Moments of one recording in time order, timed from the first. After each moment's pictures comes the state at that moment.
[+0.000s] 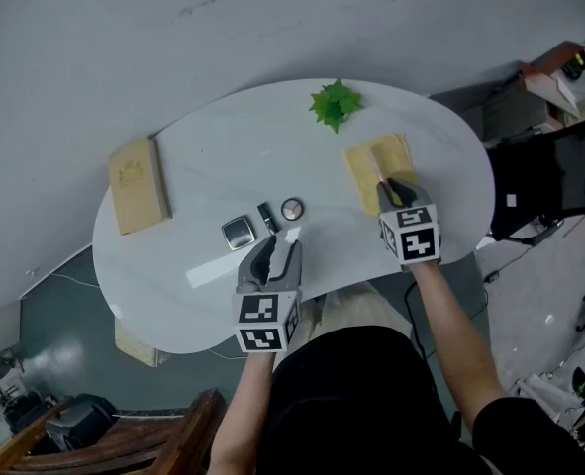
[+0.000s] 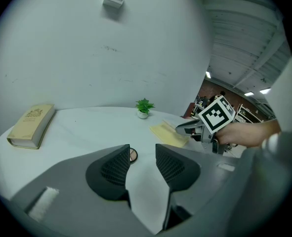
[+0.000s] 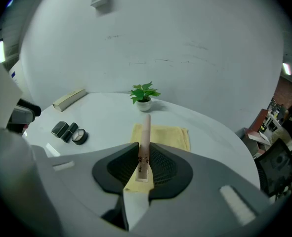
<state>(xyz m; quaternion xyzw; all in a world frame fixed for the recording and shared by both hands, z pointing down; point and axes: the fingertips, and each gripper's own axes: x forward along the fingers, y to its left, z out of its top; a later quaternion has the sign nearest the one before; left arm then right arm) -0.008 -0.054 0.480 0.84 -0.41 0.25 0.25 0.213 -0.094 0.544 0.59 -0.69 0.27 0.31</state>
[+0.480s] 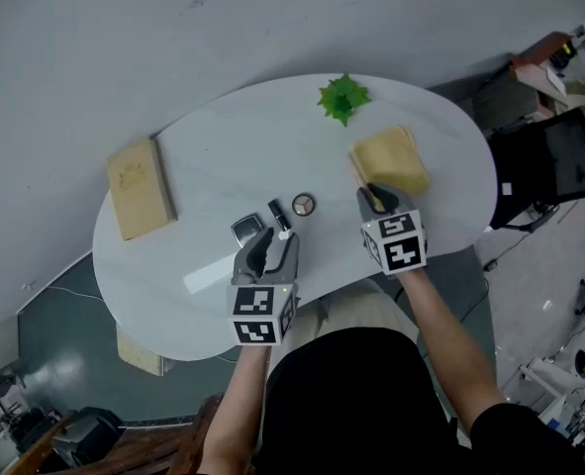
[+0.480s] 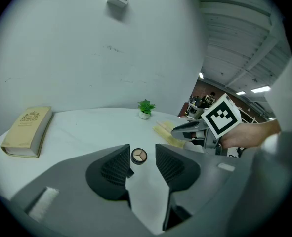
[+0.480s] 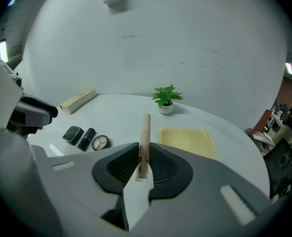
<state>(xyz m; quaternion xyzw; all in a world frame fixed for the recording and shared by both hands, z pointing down) -0.040 -0.072 0.482 0.86 -0.37 0.25 0.25 0.135 -0.090 0.533 0.58 -0.70 0.27 0.30</state>
